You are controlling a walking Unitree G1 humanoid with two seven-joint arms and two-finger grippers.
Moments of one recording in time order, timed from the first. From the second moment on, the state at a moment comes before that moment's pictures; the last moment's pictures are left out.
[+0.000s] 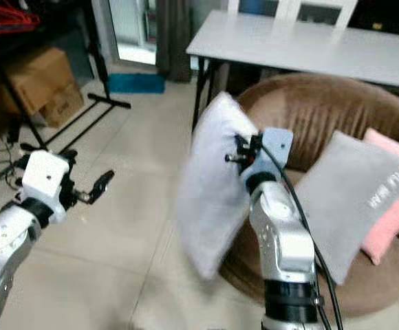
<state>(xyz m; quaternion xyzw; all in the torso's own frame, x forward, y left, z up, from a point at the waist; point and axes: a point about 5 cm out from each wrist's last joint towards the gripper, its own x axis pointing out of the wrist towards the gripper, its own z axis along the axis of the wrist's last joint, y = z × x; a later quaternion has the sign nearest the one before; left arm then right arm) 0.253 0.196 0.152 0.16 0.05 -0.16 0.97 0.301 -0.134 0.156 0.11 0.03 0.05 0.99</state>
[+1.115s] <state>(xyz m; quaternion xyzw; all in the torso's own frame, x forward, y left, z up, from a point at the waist) 0.251 0.202 0.152 0.16 0.05 -0.16 0.97 0.309 -0.127 0.163 0.08 0.05 0.05 0.99</state>
